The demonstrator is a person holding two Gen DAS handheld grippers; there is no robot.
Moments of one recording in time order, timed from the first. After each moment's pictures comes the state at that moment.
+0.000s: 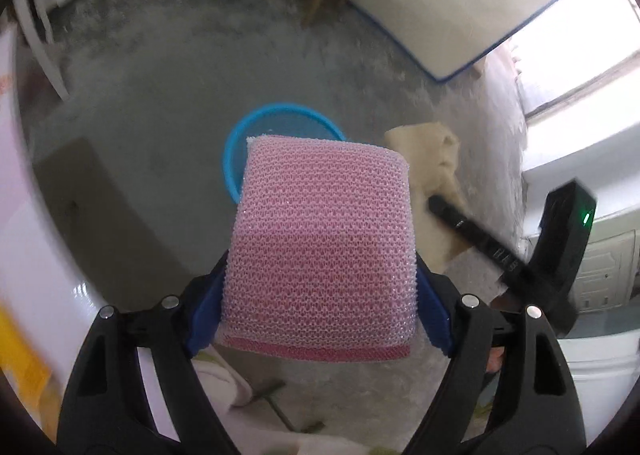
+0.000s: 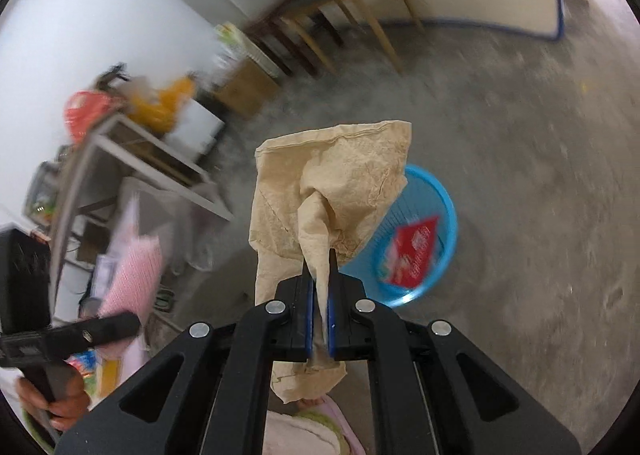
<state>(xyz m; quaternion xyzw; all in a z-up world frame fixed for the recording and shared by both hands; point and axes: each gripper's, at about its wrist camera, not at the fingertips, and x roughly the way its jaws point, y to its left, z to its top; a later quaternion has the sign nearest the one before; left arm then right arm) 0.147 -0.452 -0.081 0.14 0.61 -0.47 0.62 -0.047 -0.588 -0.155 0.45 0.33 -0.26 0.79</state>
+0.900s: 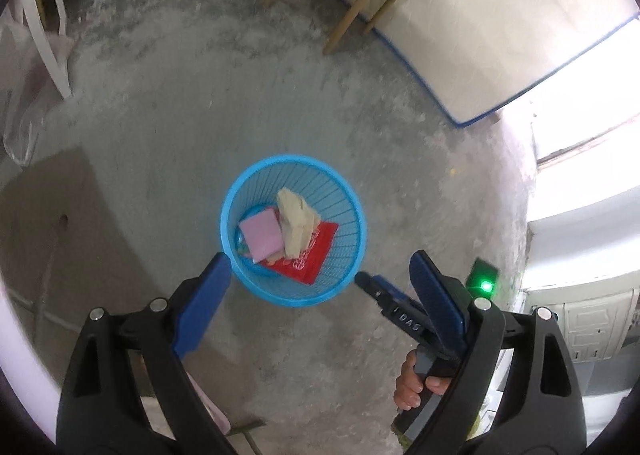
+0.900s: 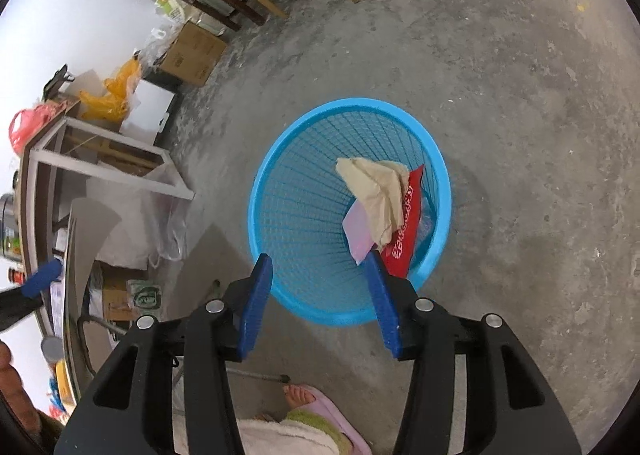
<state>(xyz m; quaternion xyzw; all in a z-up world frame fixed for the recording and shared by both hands) 0.197 -0.501 -0.080 0.09 0.59 -0.45 0.67 -0.018 -0.632 -0.262 0.50 0.38 -0.24 0.74</state>
